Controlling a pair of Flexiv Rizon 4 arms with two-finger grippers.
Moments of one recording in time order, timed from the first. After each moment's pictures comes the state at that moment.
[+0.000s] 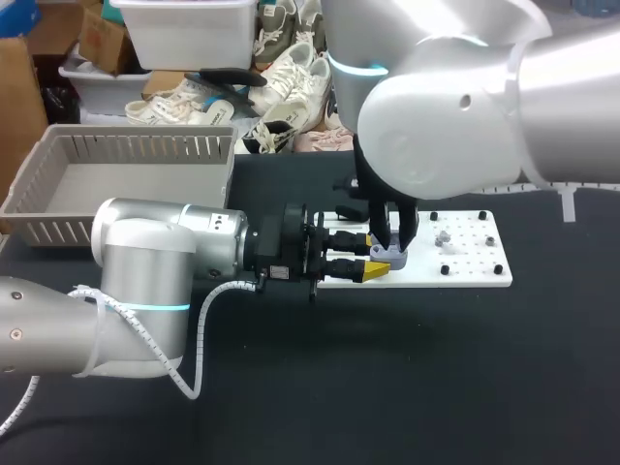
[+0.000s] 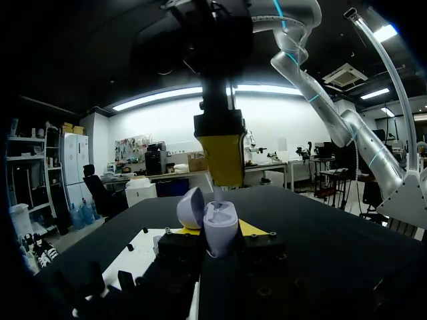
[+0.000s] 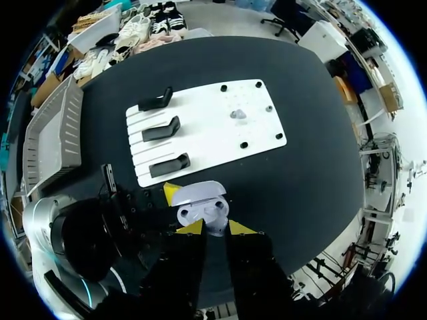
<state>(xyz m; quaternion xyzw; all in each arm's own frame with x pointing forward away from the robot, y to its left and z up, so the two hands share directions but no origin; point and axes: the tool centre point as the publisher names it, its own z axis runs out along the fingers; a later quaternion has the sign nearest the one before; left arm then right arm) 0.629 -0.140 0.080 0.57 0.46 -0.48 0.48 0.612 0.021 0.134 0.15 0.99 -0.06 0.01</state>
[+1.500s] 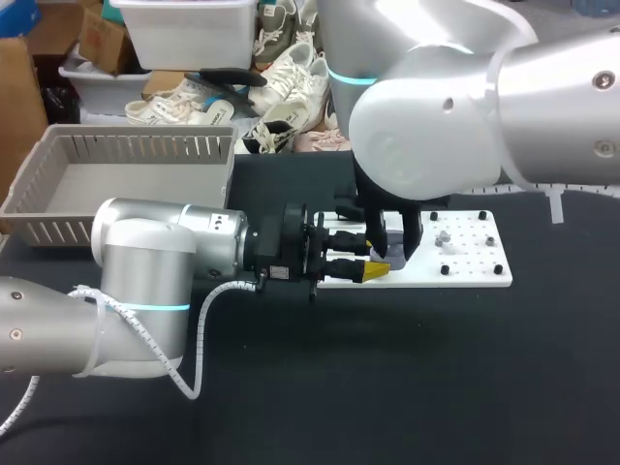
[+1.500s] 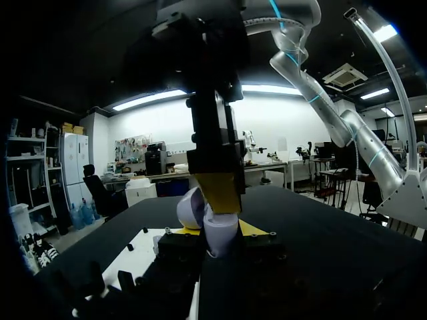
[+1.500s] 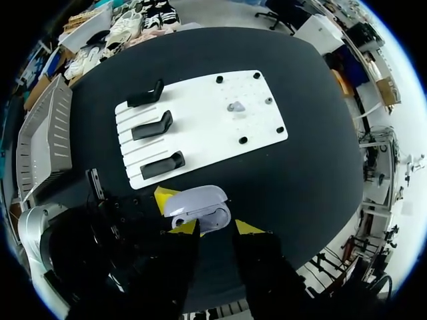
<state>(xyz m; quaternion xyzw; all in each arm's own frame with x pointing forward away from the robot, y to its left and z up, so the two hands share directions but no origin) 0.629 -0.140 0.079 0.57 0.46 -0.48 0.48 0.614 0.019 0.116 0.17 0.98 -0.07 -0.01</state>
